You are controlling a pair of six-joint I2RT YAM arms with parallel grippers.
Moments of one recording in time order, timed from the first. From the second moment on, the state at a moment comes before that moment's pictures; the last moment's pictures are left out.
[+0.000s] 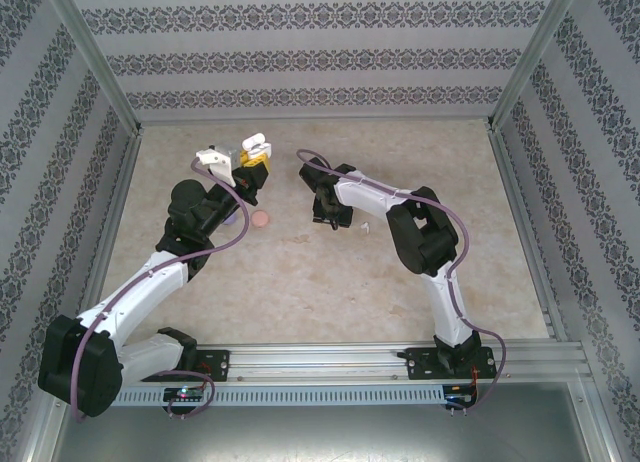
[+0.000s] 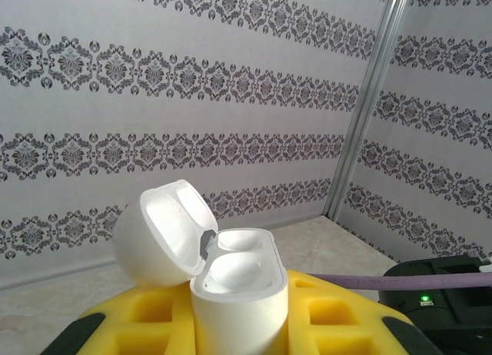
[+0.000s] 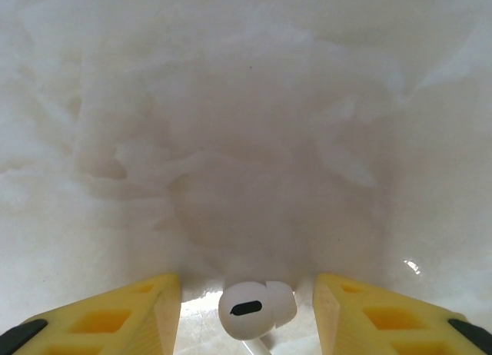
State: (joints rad) left arm -0.35 1.12 0.71 0.53 0.19 -0.20; right arm 0.63 2.21 1.69 -0.87 0.13 0.85
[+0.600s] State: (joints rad) left arm -0.35 1.12 0.71 0.53 0.19 -0.20; right arm 0.63 2.23 1.72 -0.89 0.15 0.86
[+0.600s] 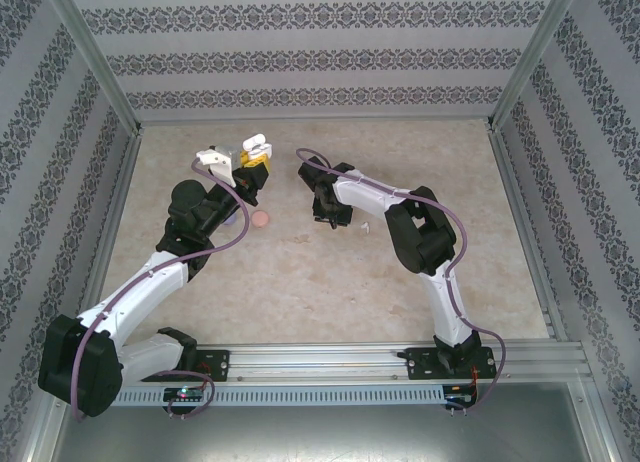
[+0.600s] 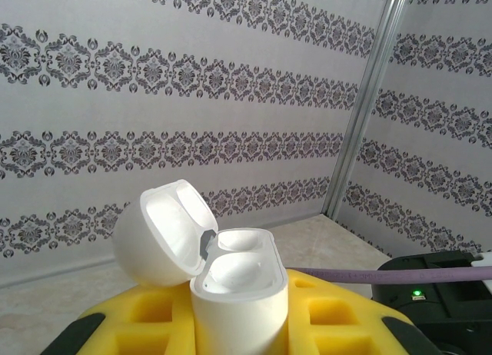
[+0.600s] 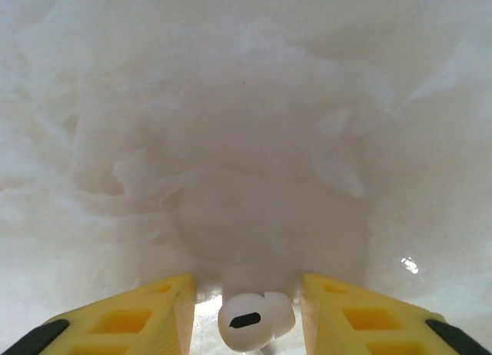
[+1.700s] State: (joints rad) left arm -0.36 1.11 0.72 0.53 0.32 -0.13; right arm 0.63 1.73 1.50 -0.63 0.20 0.75
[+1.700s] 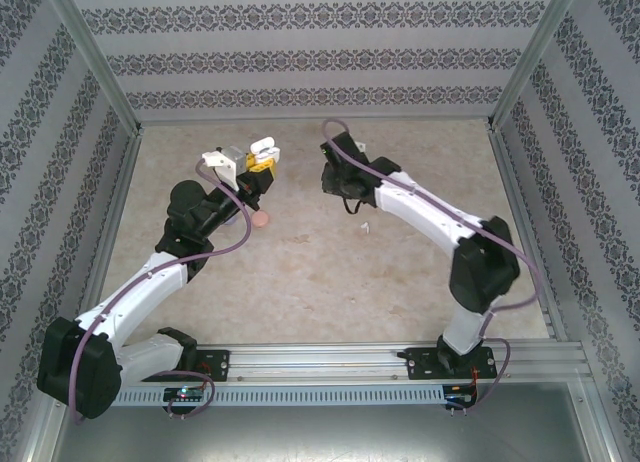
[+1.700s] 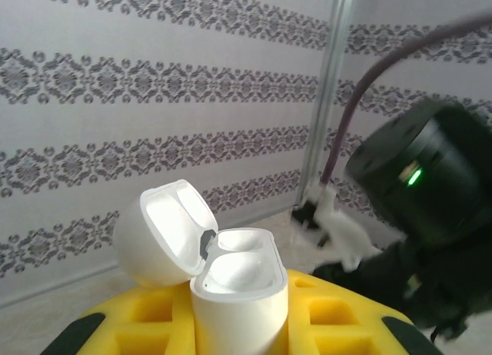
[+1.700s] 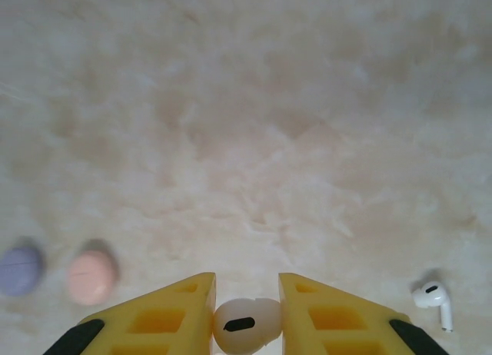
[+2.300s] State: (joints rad) left arm -0.47 1.11 0.82 0.54 0.40 0.09; right arm 0.66 1.24 1.33 -0.31 0.17 0.62
